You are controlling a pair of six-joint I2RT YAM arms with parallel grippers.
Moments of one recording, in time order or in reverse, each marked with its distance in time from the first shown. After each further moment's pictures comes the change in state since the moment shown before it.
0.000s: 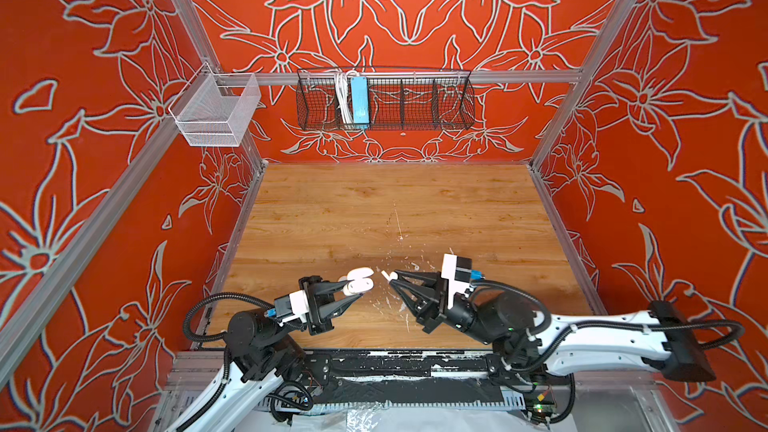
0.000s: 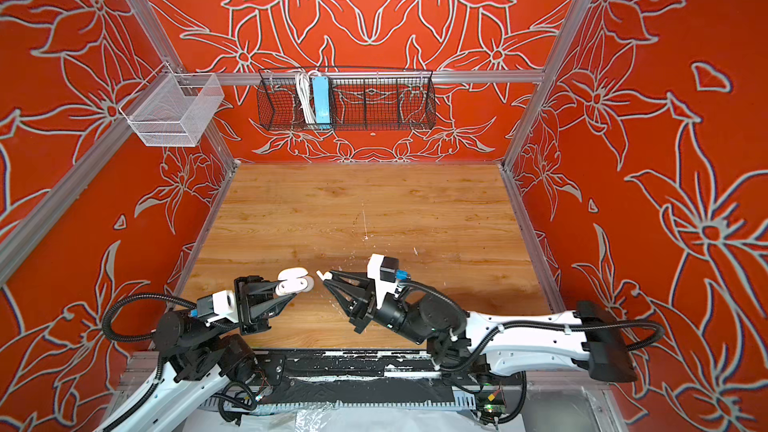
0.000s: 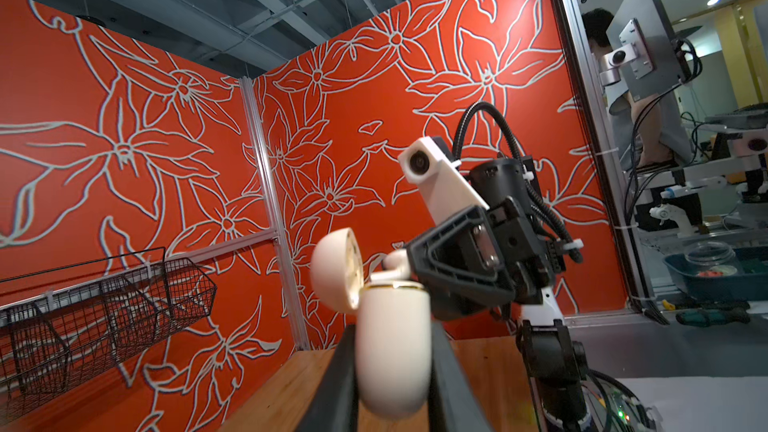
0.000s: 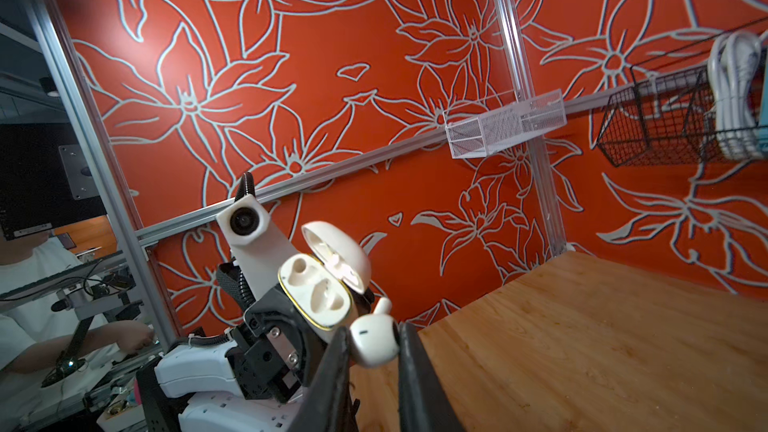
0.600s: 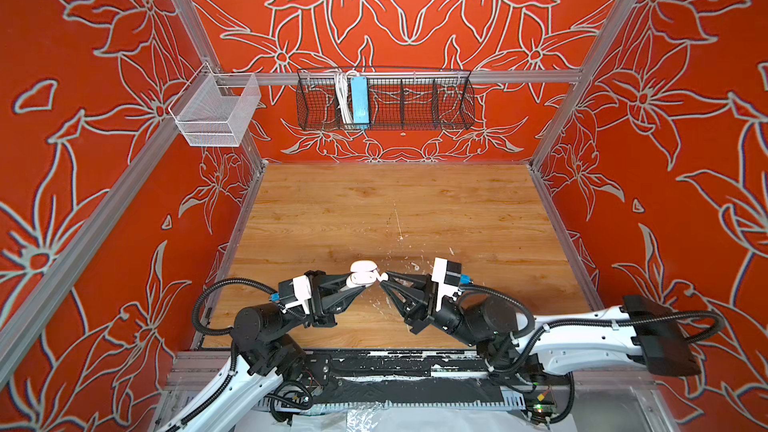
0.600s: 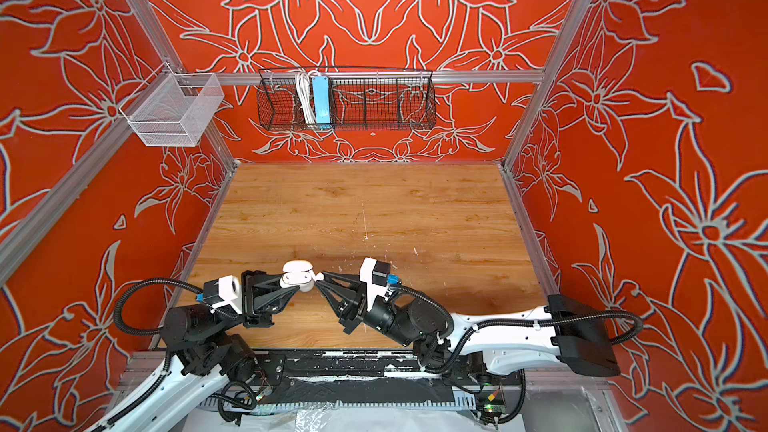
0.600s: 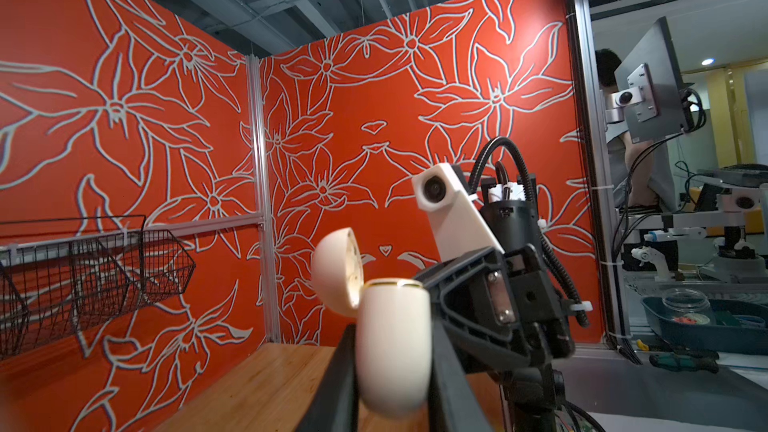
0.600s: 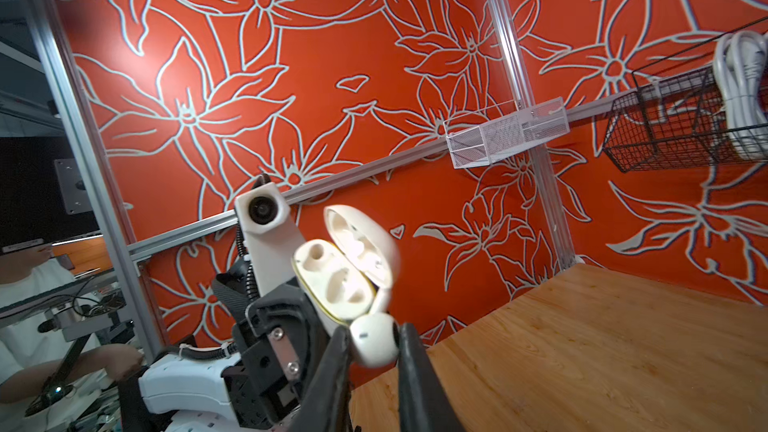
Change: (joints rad) left arm 0.000 0.087 -0.019 0.169 -0.039 -0.184; right arm 0.000 0.218 -0.040 0.311 0.028 0.042
